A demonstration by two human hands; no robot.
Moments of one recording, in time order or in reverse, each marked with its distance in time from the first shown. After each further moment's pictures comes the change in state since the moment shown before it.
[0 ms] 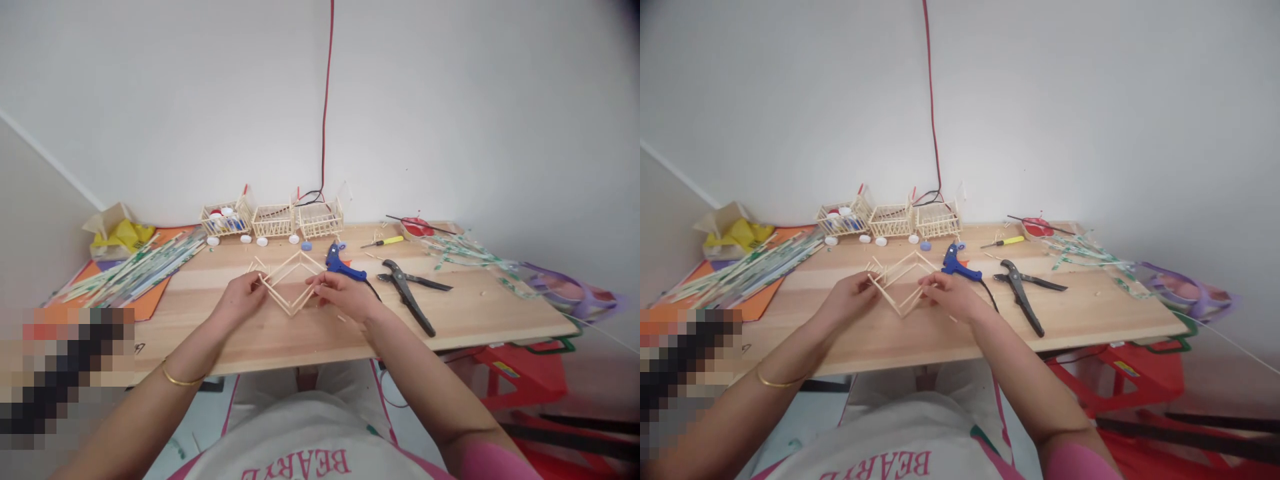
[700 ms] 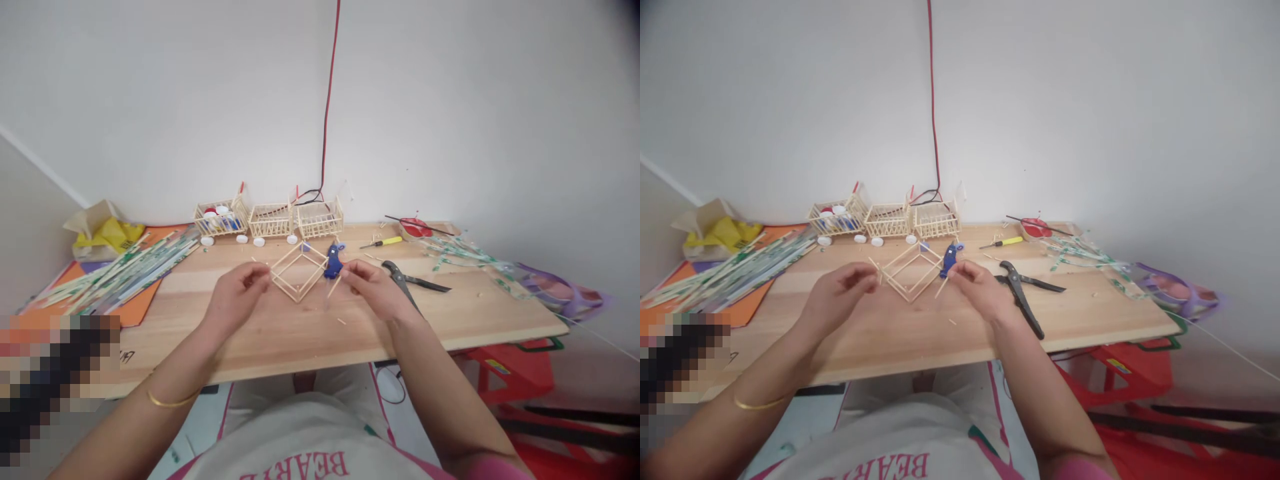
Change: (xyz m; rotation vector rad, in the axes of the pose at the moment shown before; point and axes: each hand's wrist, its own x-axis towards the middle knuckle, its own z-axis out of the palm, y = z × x) left_hand -0.005 0.037 -0.019 -0.256 0.064 0.012; right_hand -0.019 -0.015 -0.031 -0.078 0.304 -0.080
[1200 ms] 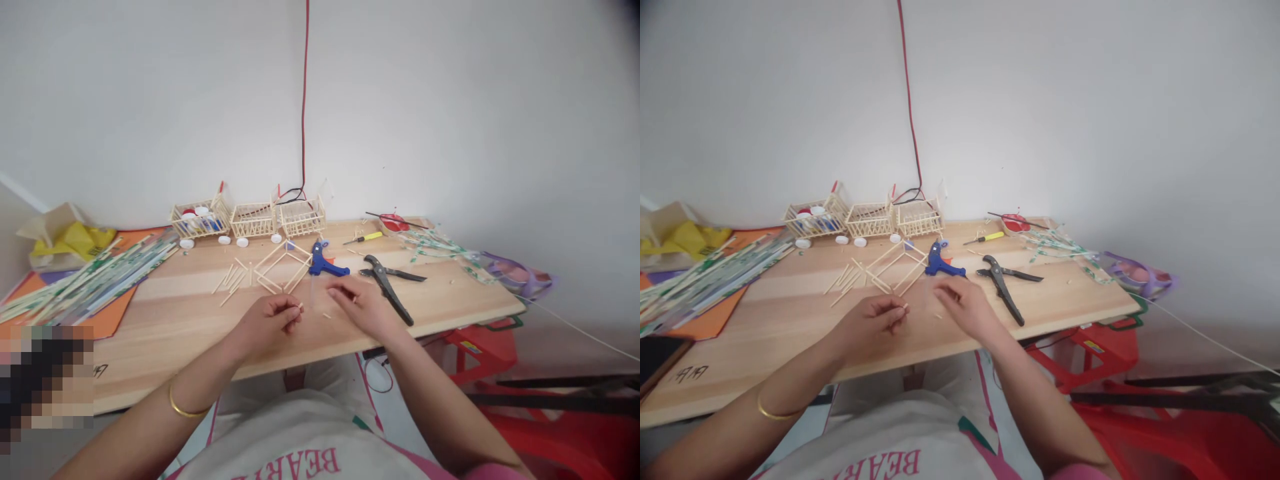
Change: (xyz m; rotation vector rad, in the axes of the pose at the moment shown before) left_hand -0.026 0.013 0.058 -0.512 -0.504 -0.186; right_hand -0.038 0.002 -0.003 -0.533 0.051 -0.302
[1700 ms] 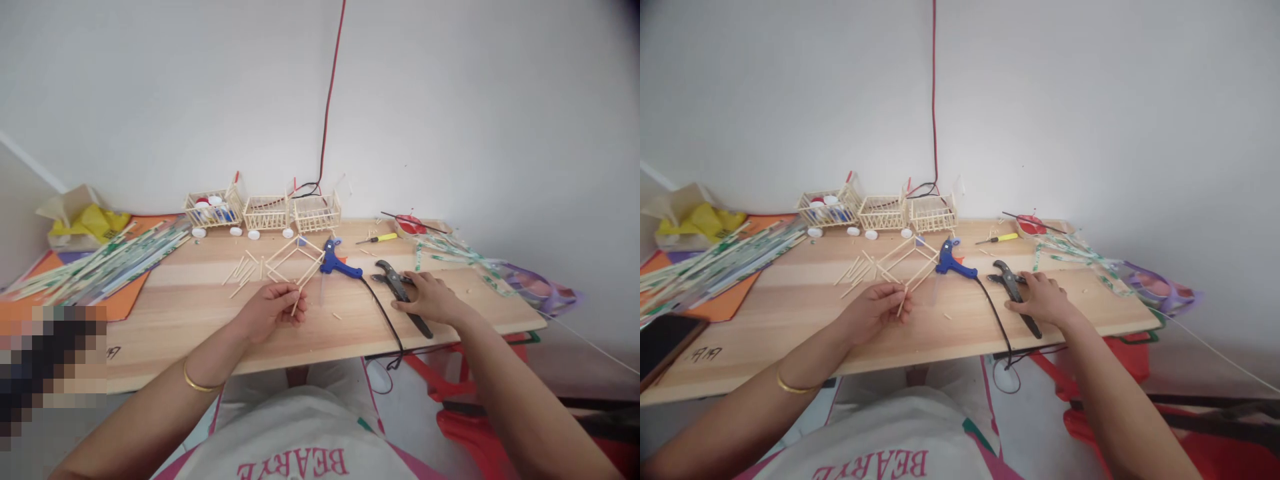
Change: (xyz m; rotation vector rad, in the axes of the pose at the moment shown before) left_hand 0.010 -0.020 -0.016 -0.456 -0.021 -0.094; right_hand -0.015 0.104 -0.086 -0.817 -0.231 0.495
